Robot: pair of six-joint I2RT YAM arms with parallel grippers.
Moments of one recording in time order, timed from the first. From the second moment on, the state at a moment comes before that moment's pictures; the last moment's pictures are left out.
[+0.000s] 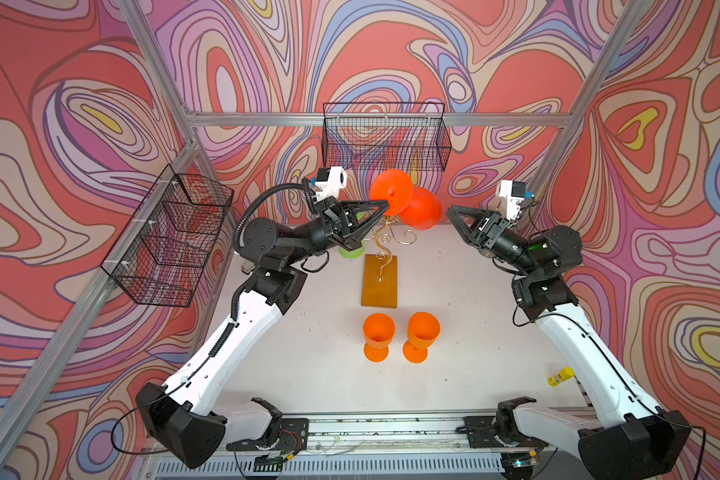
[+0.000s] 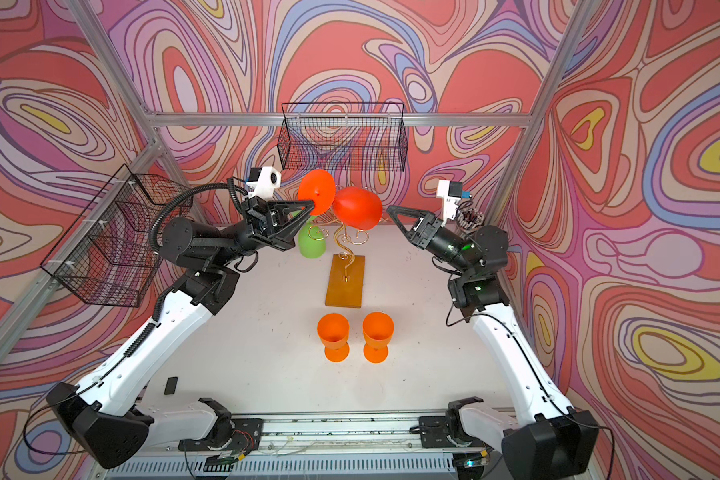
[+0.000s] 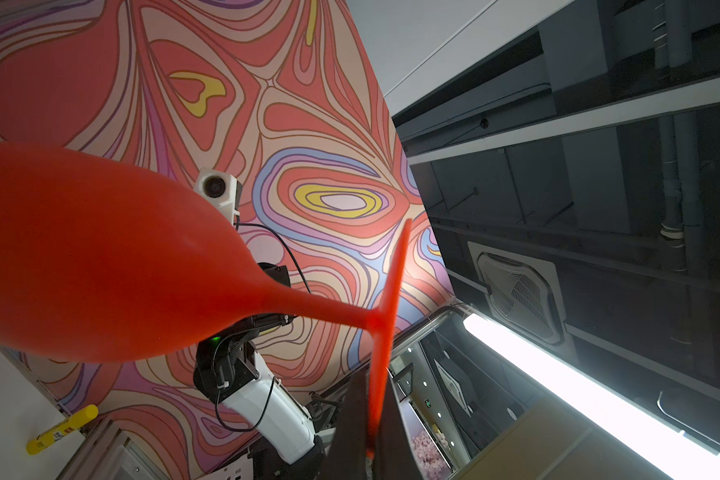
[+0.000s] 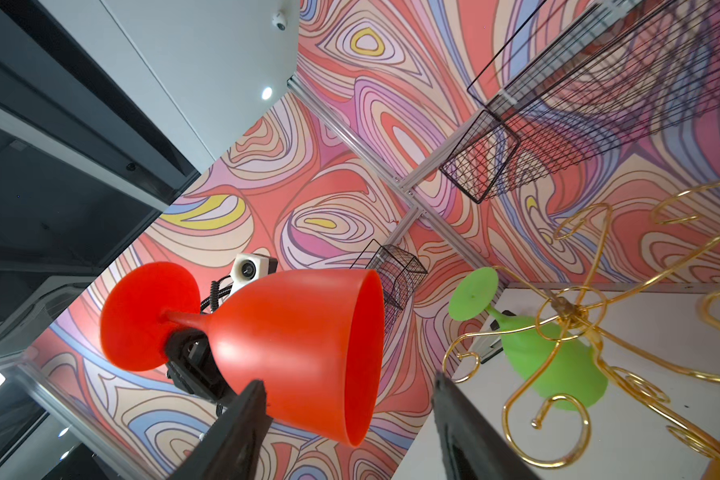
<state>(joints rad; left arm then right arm) -0.51 1.30 1.38 0.58 0.82 -1.71 0.19 1.17 1.14 0.44 -0.80 1.15</state>
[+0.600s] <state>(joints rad) -0.52 1.31 1.38 0.69 0.81 -1.74 0.26 1.25 1.16 0.71 -0.84 1.24</state>
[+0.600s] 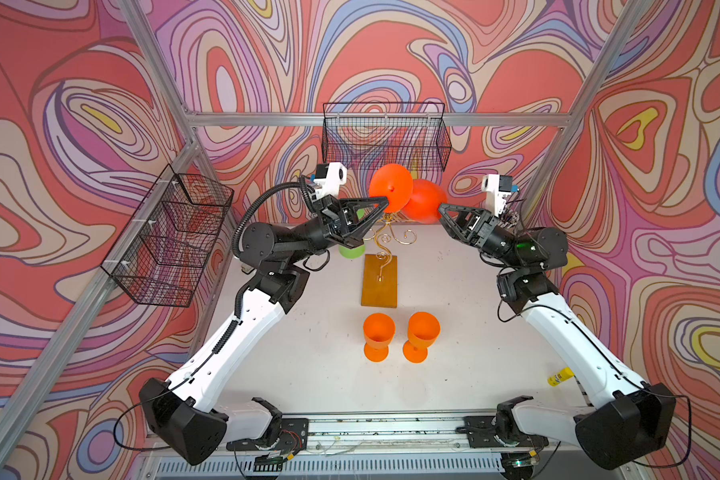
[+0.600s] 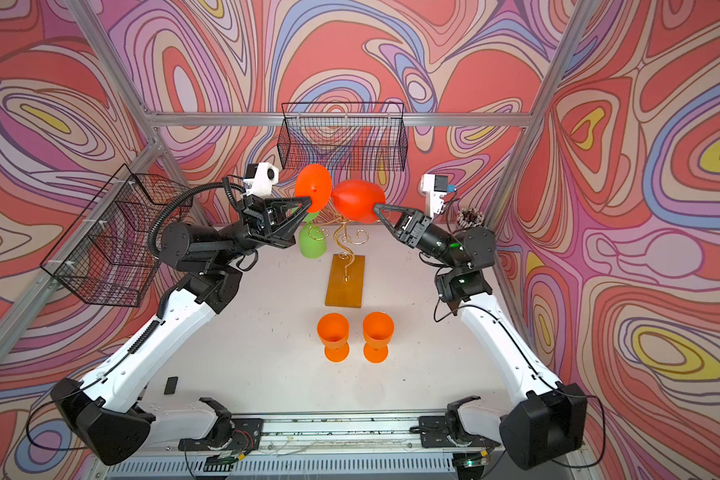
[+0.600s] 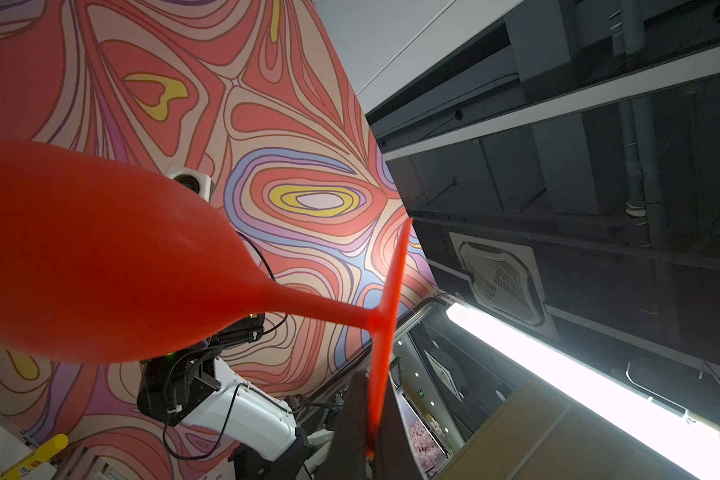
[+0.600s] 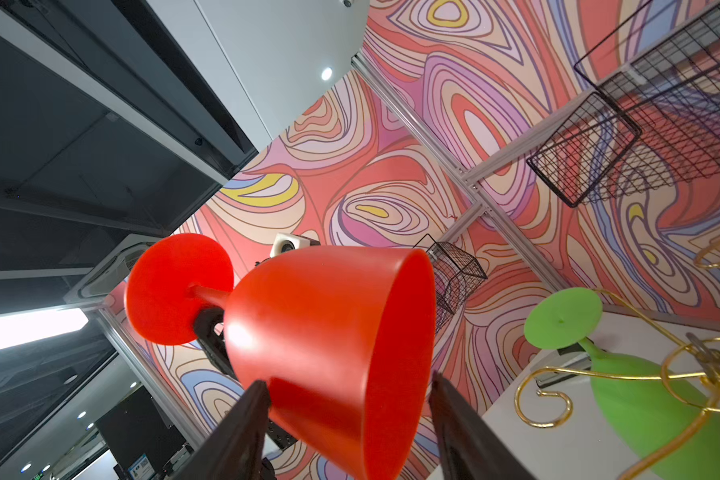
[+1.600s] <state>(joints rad) -0.48 1.34 1.23 0.97 0.71 -1.89 0.25 1.22 1.06 1.06 -0.88 1.31</state>
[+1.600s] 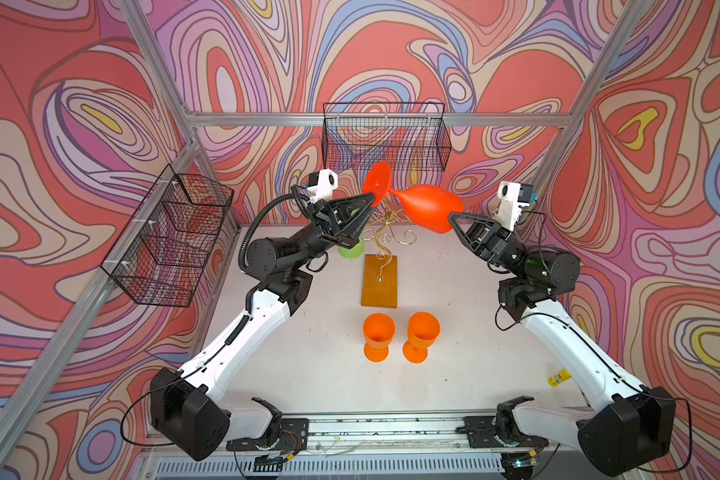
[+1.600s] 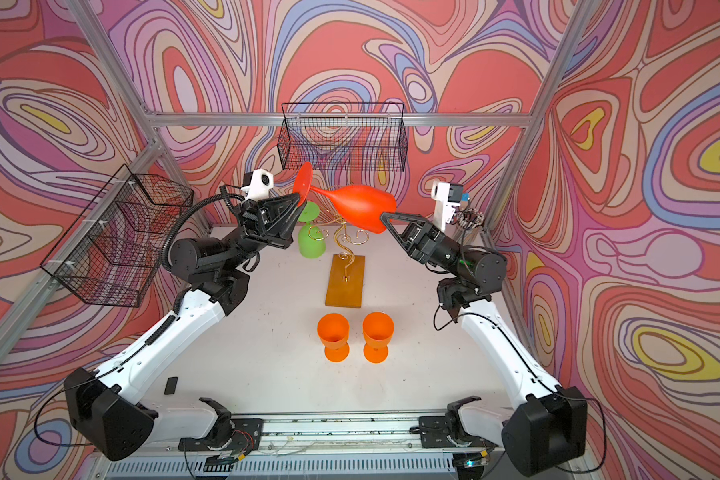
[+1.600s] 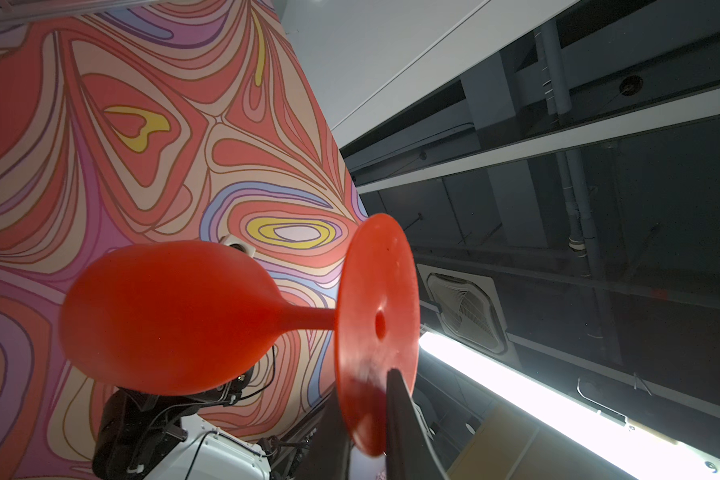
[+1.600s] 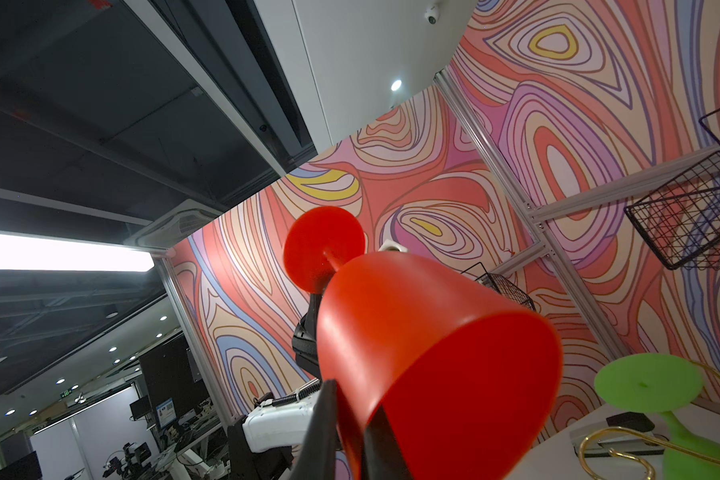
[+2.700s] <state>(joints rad) -0.35 1.06 1.17 0.48 0.91 -1.45 0.26 1.15 1.42 0.19 -0.82 0.78</state>
